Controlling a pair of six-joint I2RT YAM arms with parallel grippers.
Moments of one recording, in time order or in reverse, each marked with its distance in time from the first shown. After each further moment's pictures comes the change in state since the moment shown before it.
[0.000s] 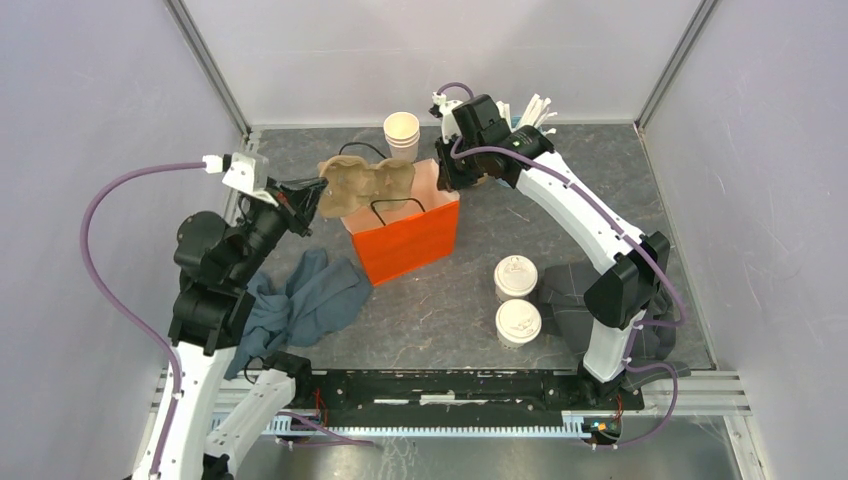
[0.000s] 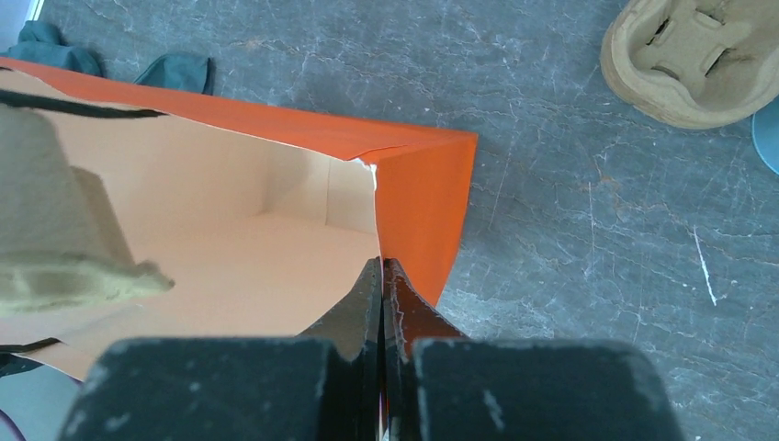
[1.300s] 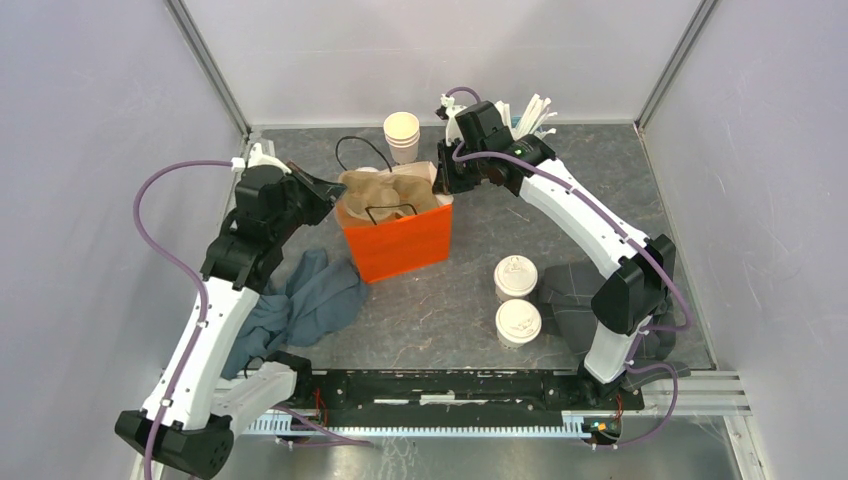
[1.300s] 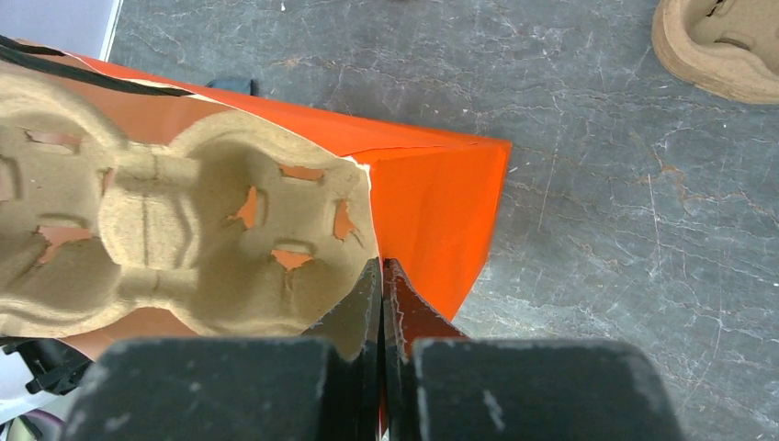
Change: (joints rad) left arm -0.023 0.272 0.067 -0.280 -0.267 -0.767; right arm 0.000 -0.049 -0.121 0.115 -0.036 0.141
